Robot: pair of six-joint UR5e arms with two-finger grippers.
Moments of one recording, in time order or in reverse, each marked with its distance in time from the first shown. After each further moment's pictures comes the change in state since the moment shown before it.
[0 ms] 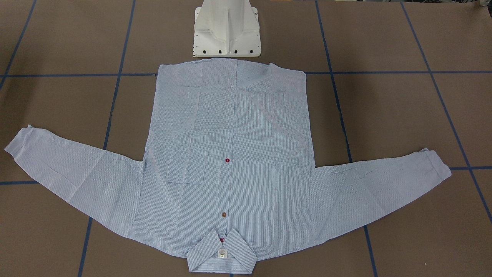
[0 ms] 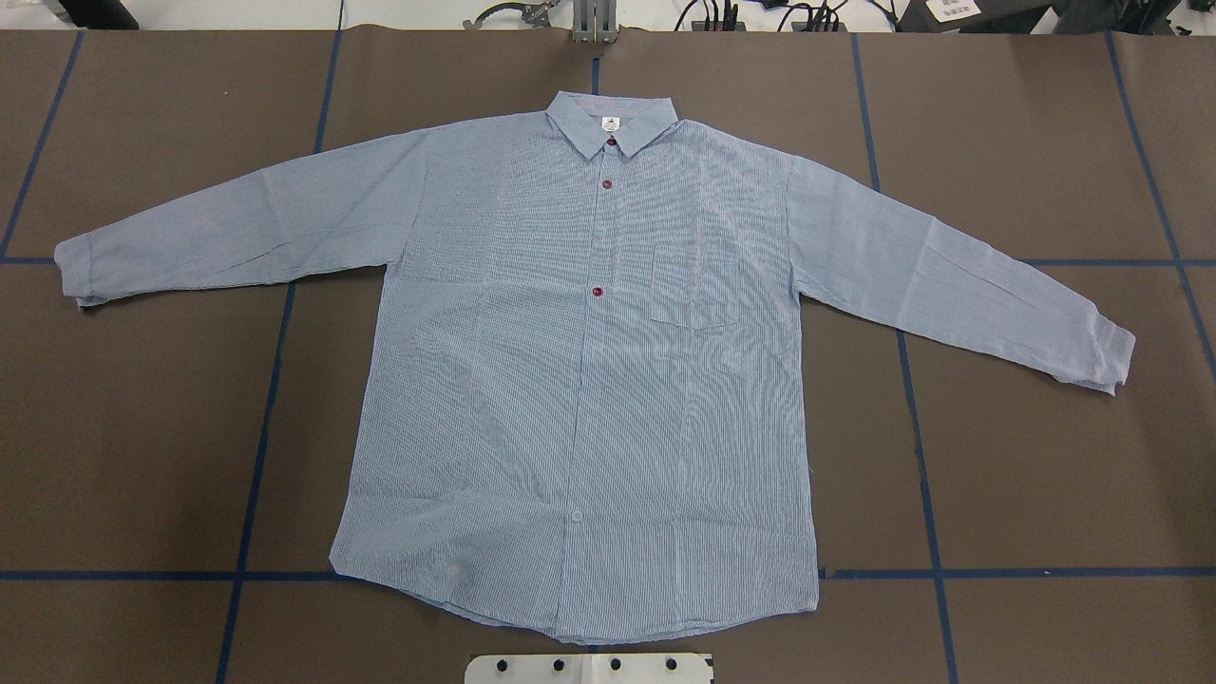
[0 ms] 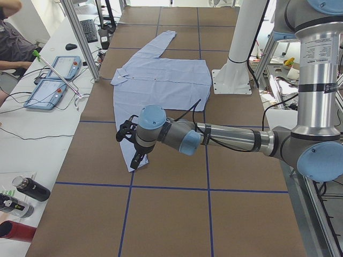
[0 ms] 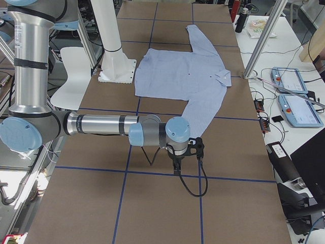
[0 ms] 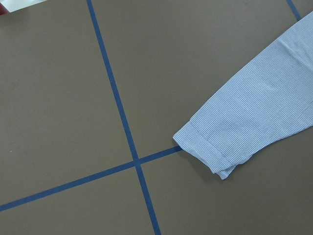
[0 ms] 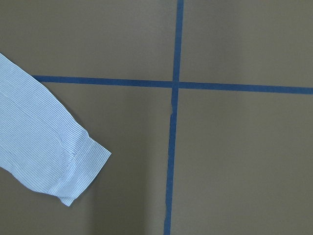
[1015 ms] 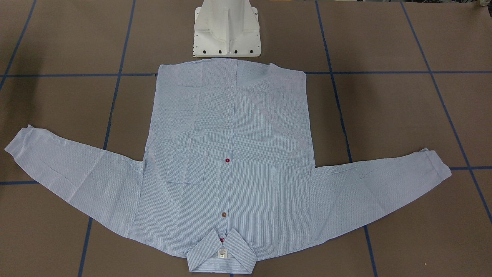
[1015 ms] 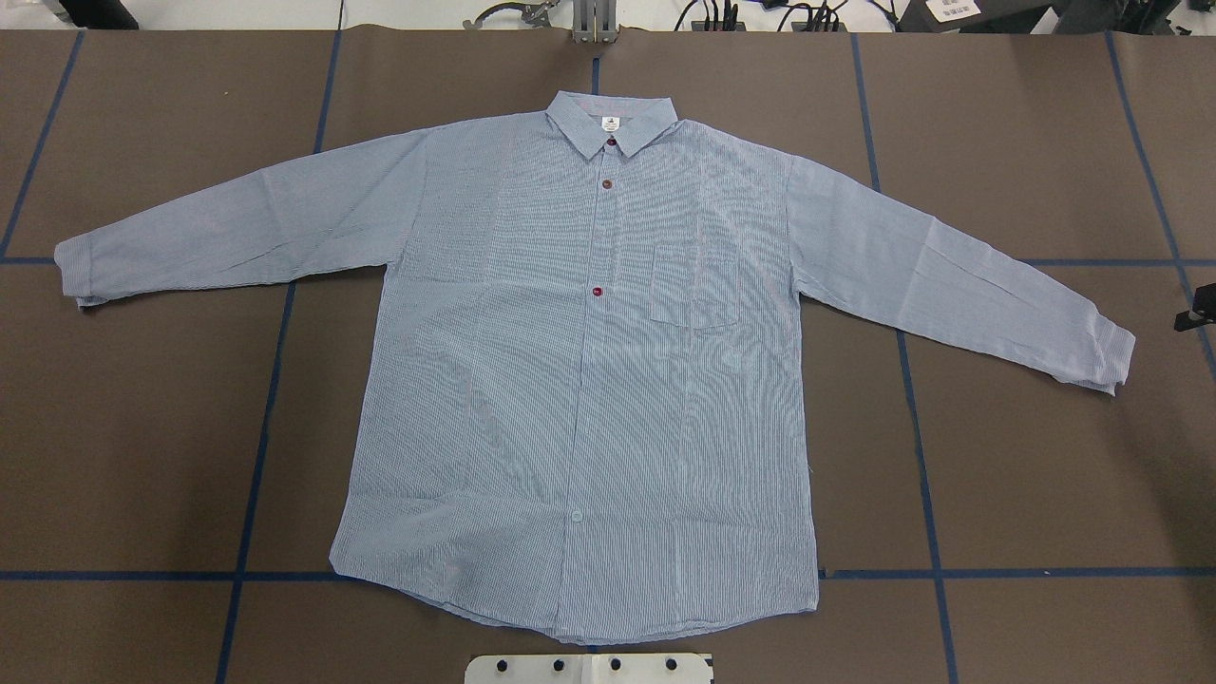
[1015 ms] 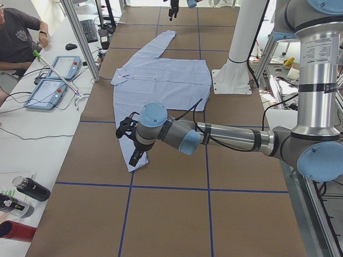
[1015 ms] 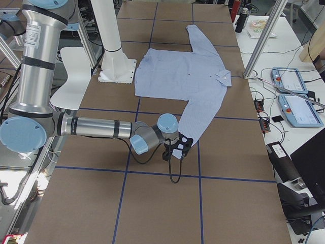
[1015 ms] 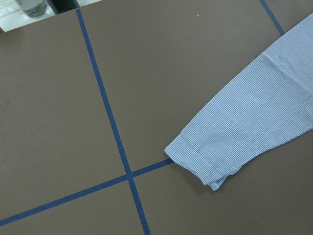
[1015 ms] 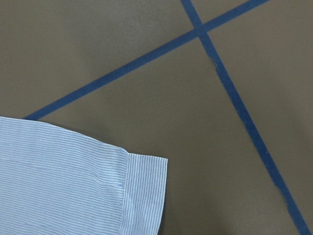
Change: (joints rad) left arm 0.001 0.000 -0.002 -0.029 -0.001 -0.005; right arm -0.360 -0.092 -0.046 0.568 -0.107 1.065
